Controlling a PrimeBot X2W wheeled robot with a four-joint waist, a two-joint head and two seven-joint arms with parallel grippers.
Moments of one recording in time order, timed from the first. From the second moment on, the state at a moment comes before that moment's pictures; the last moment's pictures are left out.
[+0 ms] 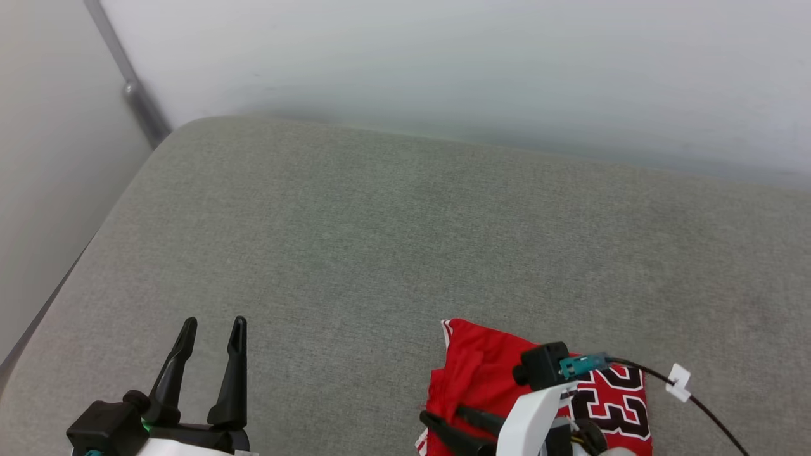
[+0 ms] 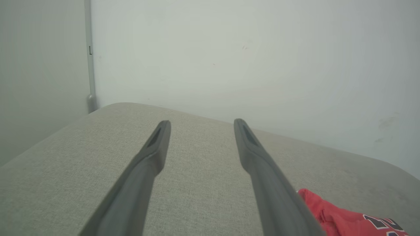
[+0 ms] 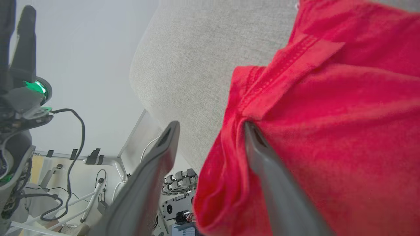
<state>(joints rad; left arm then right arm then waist) 0.14 0.19 -0.05 -0.10 -0.43 -0.13 -0.26 -0.09 -0.05 0.45 0.20 0.73 0.13 0.49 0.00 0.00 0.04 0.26</state>
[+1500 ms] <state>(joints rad) 0.12 0.15 -0.03 -0.13 -0.40 -0.13 -0.26 0.03 -0.13 -0.04 -0.12 0.18 0.13 -0.12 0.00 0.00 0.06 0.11</state>
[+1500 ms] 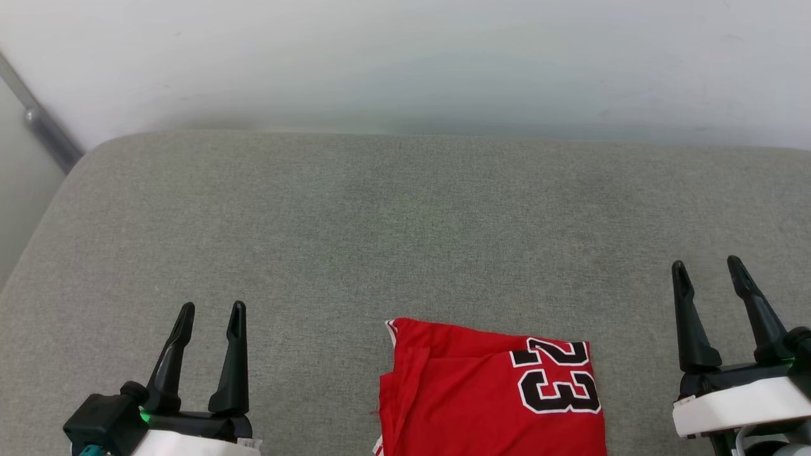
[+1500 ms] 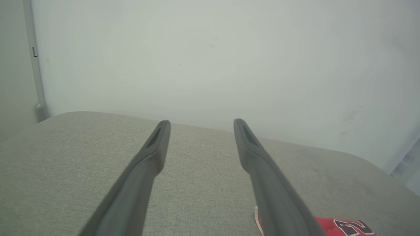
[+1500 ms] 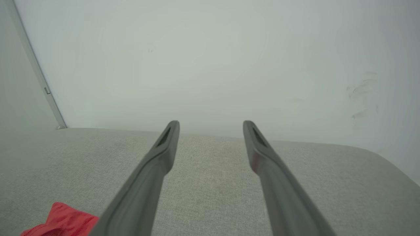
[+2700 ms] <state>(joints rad) 0.06 0.14 -0.08 -0.11 -0.40 -0.13 -0.26 0.06 -0.17 0.01 -0.25 0.40 0.13 0.83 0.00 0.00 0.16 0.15</state>
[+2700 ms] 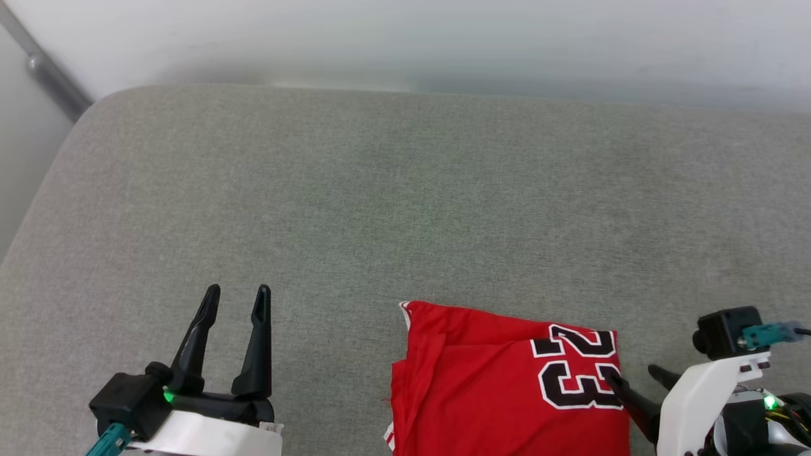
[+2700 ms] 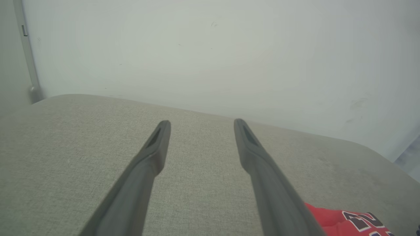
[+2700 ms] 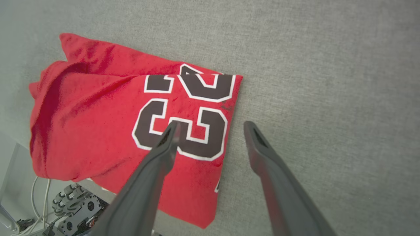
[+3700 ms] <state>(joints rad) 0.02 0.14 -0.16 -0.07 -0.42 -0.13 -0.26 -0.05 -0.21 0.15 -0.02 0.13 0.13 0.83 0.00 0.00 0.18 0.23</state>
